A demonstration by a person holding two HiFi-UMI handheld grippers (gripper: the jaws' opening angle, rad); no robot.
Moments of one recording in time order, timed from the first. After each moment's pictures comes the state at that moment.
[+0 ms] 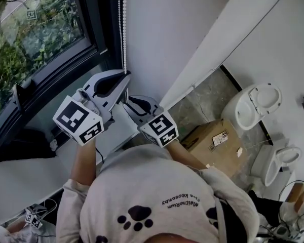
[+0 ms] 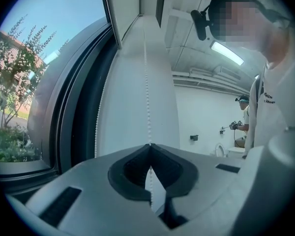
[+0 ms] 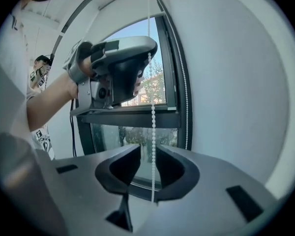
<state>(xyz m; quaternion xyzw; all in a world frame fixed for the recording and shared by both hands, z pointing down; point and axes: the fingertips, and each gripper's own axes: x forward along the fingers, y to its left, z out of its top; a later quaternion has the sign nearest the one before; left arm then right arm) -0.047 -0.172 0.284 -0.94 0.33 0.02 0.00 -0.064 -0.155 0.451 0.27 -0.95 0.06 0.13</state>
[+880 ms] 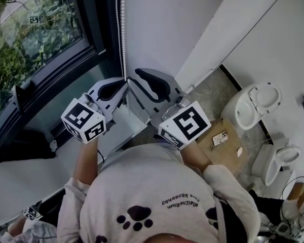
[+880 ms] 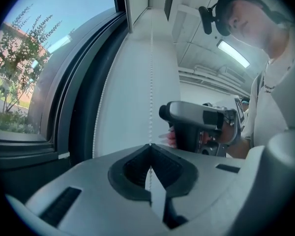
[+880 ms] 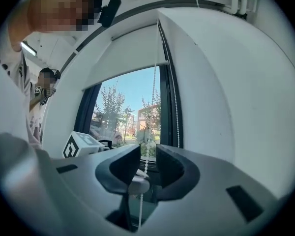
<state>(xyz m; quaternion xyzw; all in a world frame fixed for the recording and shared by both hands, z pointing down) -0.047 -0.177 0.334 -0.94 0.33 0.01 -0.05 -0.041 -0.160 0.269 0.29 -0.96 -0.04 -0.03</state>
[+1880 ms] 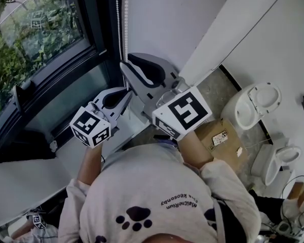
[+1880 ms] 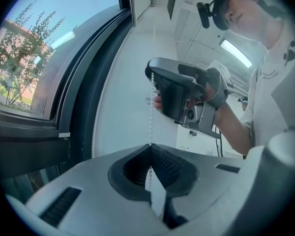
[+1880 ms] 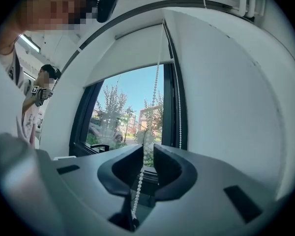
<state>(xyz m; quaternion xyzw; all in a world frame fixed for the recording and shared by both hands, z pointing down) -0.041 -0.167 0.374 -0.94 0.33 0.00 -0.07 -0.061 -0.177 0.233 0.28 -0.96 -0.07 -0.03</state>
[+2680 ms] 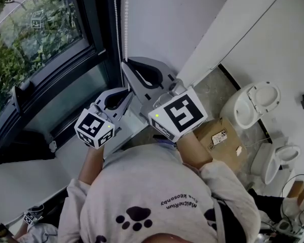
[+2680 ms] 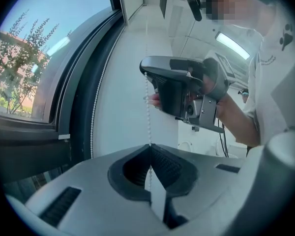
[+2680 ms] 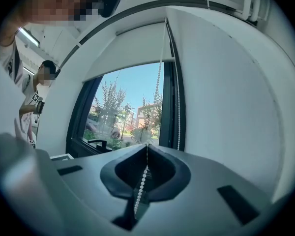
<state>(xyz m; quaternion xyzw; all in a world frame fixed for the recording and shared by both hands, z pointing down) -0.035 -0.168 0.382 -0.94 0.34 -0.02 -0.03 -0.061 -0.178 0.241 0.30 -0.95 -0.07 -0.01</state>
